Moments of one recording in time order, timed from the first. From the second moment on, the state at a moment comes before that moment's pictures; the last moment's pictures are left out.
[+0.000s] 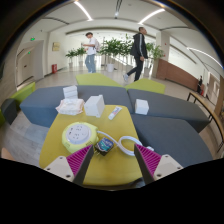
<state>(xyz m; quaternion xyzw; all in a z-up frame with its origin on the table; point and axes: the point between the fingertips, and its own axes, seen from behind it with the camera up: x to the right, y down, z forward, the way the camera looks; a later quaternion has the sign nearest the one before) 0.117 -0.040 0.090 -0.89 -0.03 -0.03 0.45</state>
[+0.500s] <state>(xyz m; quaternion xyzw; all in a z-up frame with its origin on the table) 0.100 -0.145 0.121 -0.89 -0.01 0.00 0.46</state>
